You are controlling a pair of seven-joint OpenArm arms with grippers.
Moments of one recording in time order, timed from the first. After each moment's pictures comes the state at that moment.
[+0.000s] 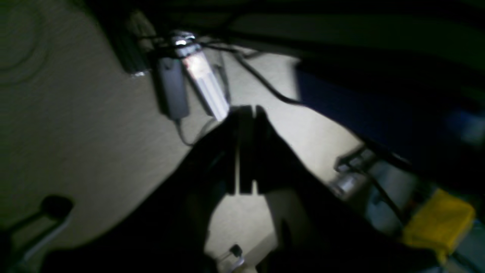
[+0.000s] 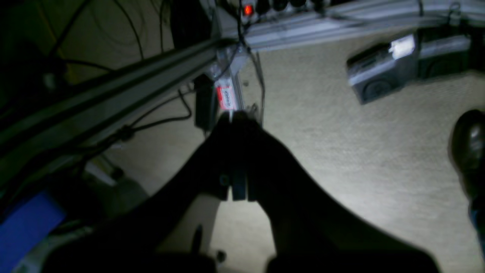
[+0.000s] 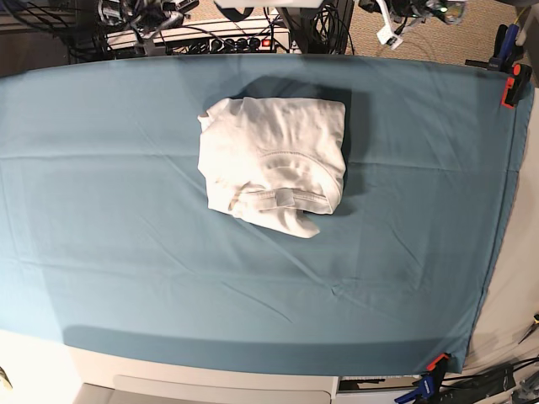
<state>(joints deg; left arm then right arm) 29.2 -16.9 4.6 66.5 -21.8 -37.8 32.8 -9.6 16.4 20.2 22.5 2.1 38.2 -14.3</state>
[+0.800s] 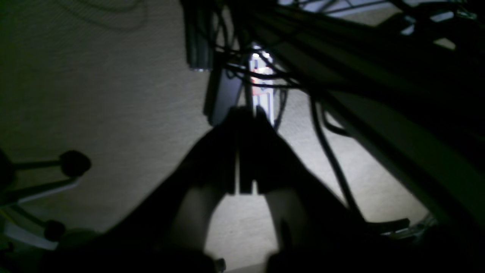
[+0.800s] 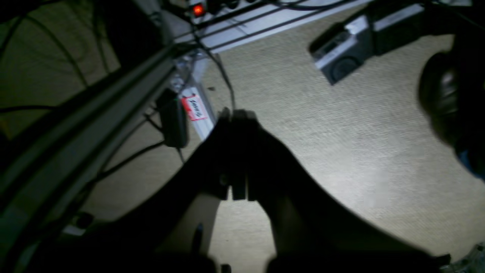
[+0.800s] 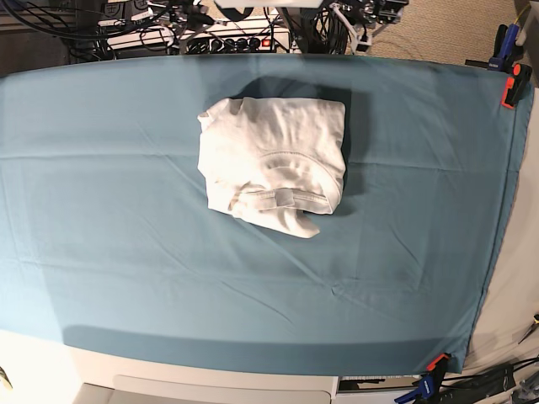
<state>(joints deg) 7.8 -1.6 7.1 18.9 -4.3 -11.9 4.8 -6.2 6.1 20.4 17.3 -2.4 10.6 -8.7</state>
